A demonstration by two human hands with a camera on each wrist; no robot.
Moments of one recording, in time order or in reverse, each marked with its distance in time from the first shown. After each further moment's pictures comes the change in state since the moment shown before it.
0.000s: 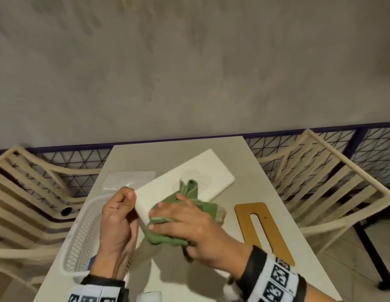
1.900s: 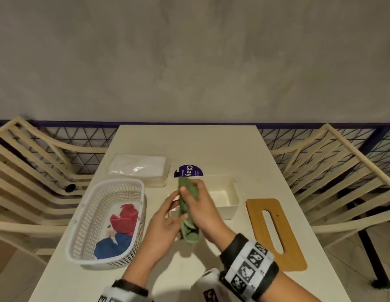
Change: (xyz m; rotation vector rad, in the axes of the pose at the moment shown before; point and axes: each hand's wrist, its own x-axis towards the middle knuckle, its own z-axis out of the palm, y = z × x) left_hand -0.014 -0.042 -0.005 0.646 -0.207 -0.353; right_hand 0.038 0.046 0.053 0.576 0.224 1.085
